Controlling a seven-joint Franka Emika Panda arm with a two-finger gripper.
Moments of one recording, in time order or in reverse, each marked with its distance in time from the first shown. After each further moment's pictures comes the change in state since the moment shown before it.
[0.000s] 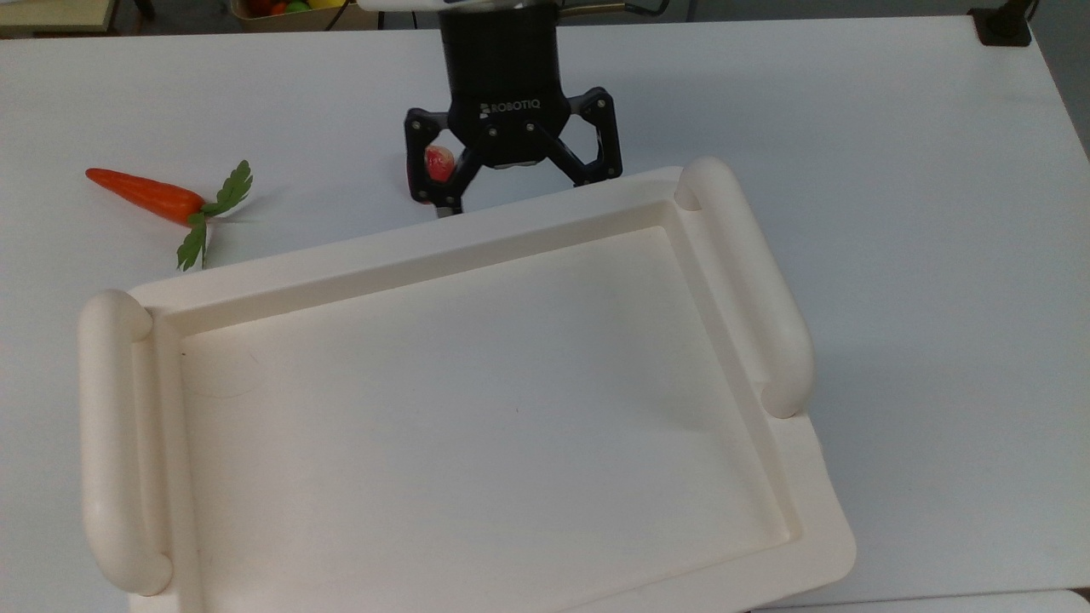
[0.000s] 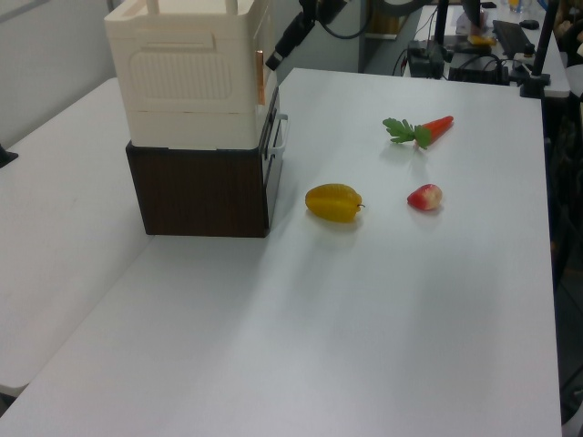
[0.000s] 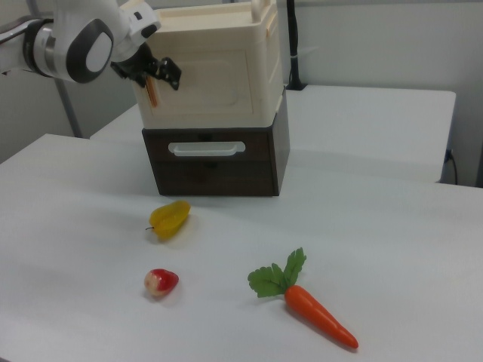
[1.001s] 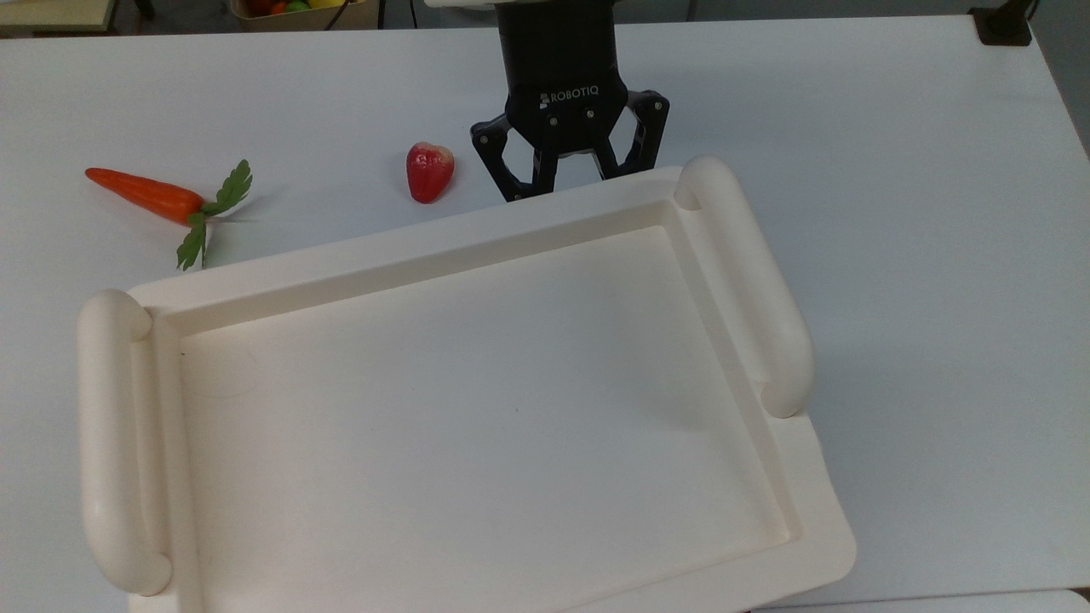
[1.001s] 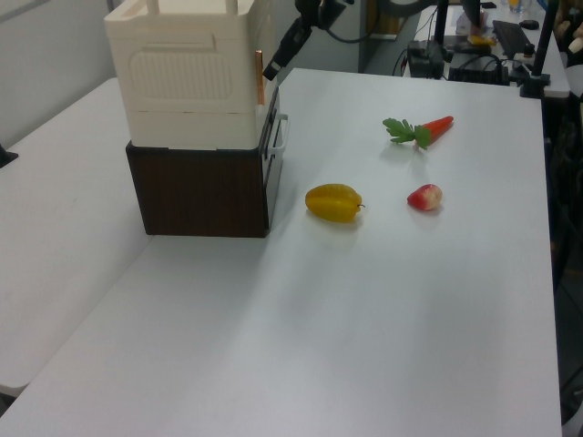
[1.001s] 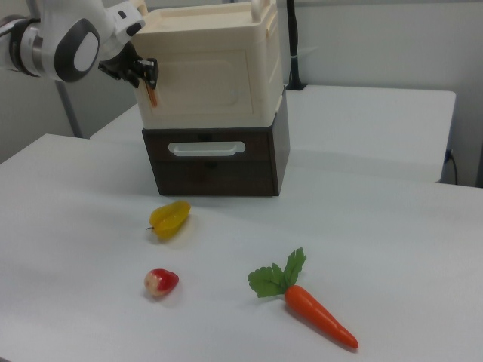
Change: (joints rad) arm 0.014 -0.008 0.045 -0.003 0.004 0.016 -0.021
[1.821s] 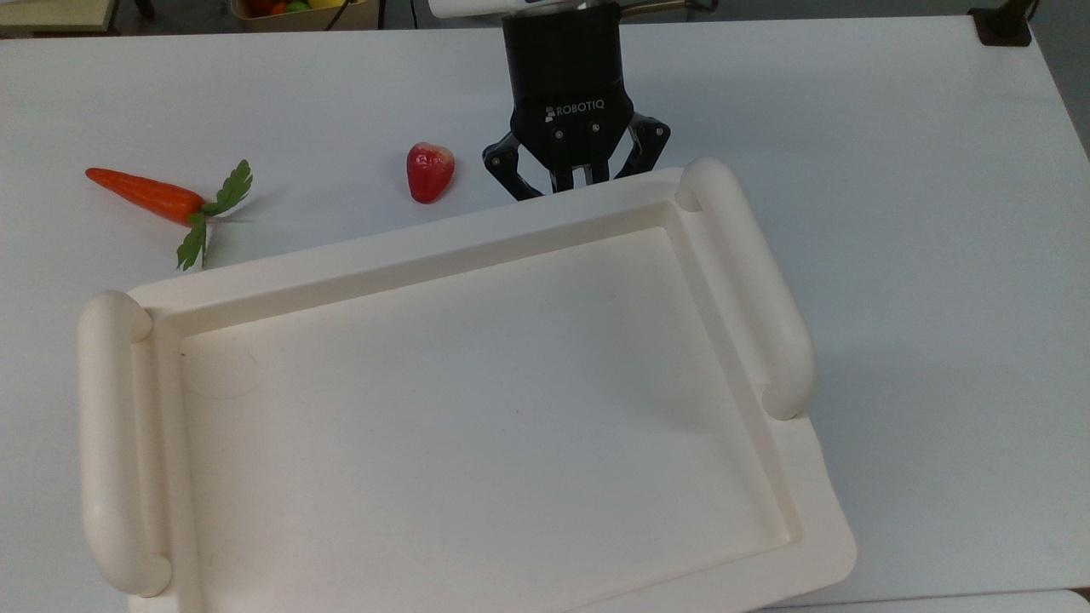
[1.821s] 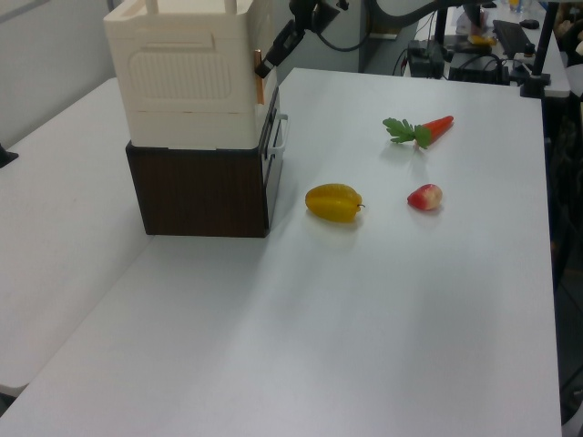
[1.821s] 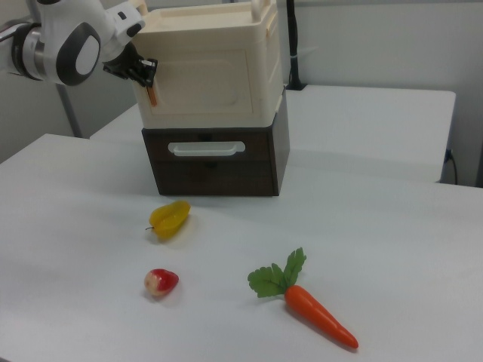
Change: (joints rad) arm 0.001 0.016 0.003 0.000 -0.002 0.054 0.000
